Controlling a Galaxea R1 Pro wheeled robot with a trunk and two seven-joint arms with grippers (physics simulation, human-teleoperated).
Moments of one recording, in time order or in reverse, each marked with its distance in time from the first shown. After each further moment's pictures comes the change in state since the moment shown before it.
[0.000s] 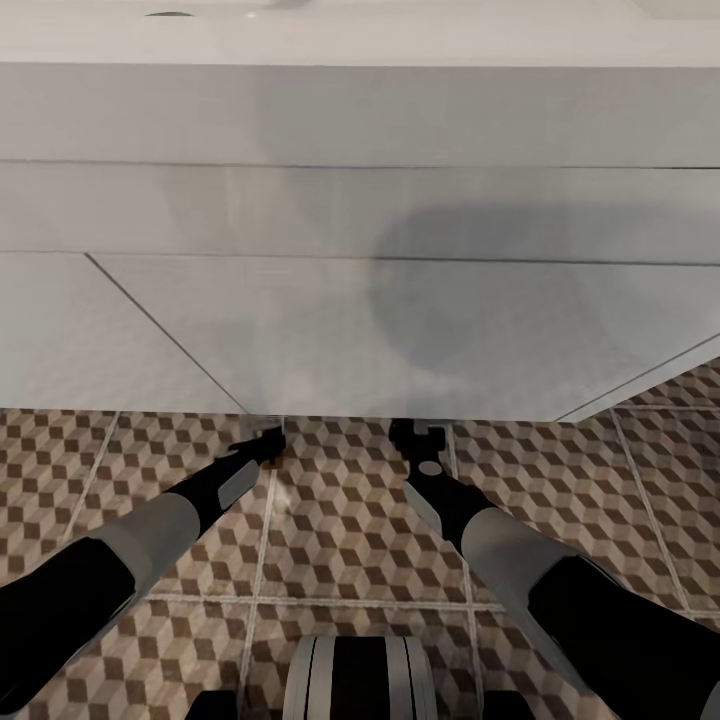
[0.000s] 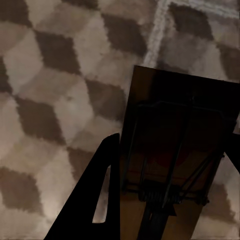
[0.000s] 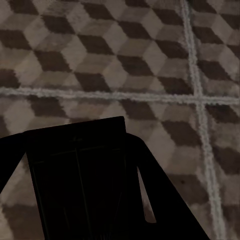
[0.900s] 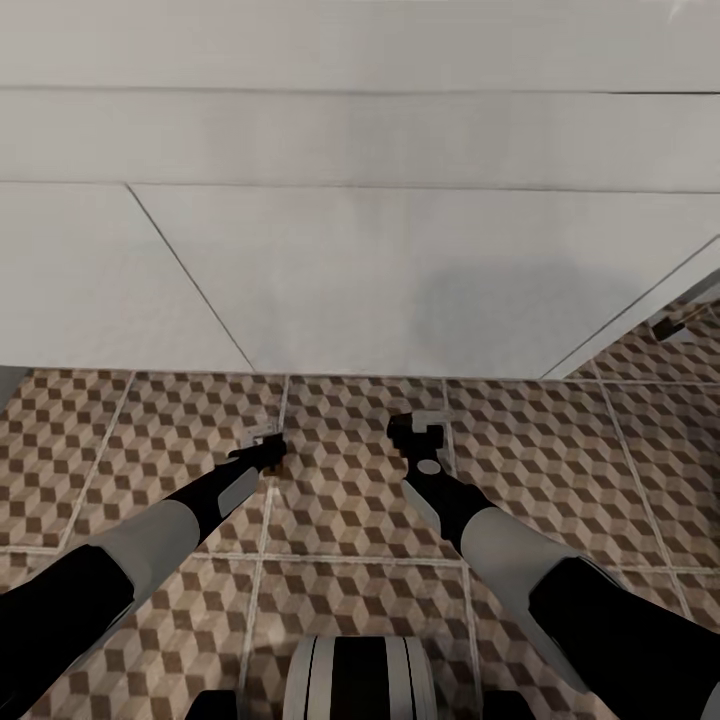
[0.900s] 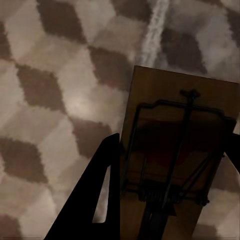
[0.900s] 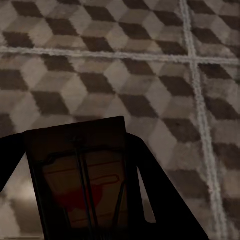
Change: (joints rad) left arm 0.023 0.001 0.000 -0.002 -0.003 -0.001 -0.002; right arm 0.003 0.000 0.000 -0.022 0.000 -0.001 -0.003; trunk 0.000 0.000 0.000
